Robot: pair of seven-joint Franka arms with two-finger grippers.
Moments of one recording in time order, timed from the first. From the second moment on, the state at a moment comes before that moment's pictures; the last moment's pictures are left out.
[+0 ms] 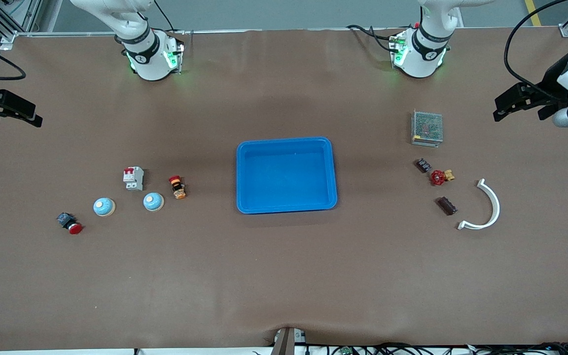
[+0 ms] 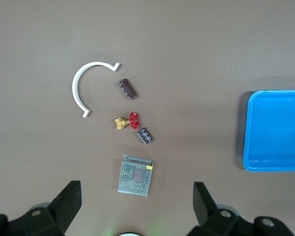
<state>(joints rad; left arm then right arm) 0.04 -0.05 -0.12 -1.58 -0.03 1.51 -0.12 -0.07 0.03 0.03 -1.44 0.05 1.40 0.01</state>
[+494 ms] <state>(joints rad) 0.04 -0.05 -0.12 -1.56 -0.02 1.51 -0.12 -0.07 0.03 0.03 -1.44 0.05 1.40 0.01</state>
